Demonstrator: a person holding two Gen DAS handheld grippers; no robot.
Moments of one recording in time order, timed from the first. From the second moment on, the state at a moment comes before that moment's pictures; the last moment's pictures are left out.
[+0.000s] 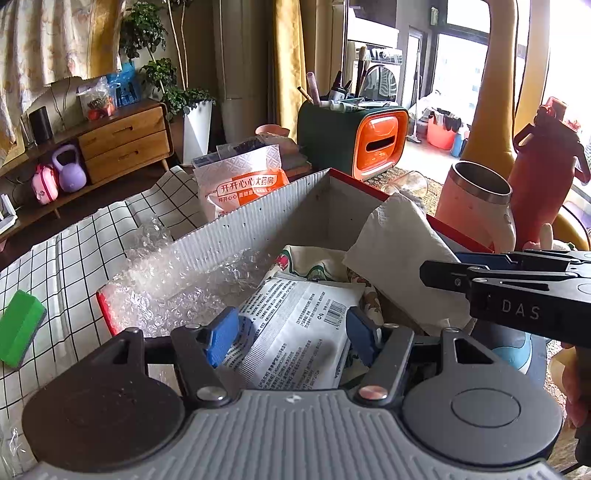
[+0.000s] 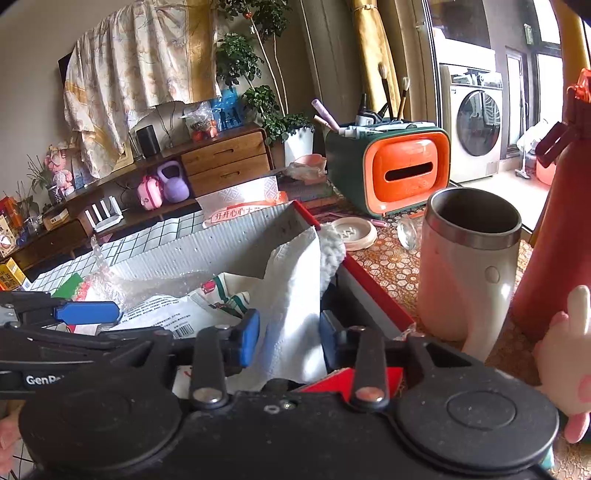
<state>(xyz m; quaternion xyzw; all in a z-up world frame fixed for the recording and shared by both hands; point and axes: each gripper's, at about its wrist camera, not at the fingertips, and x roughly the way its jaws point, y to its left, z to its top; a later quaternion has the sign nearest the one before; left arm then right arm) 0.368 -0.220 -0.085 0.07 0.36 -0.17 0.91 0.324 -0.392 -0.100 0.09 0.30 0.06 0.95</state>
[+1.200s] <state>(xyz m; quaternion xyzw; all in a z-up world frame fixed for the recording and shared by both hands) 0.264 -0.114 -0.003 0.02 0.32 -0.18 0.93 0.231 -0.296 -0.017 0.03 0.26 0.14 0.95</state>
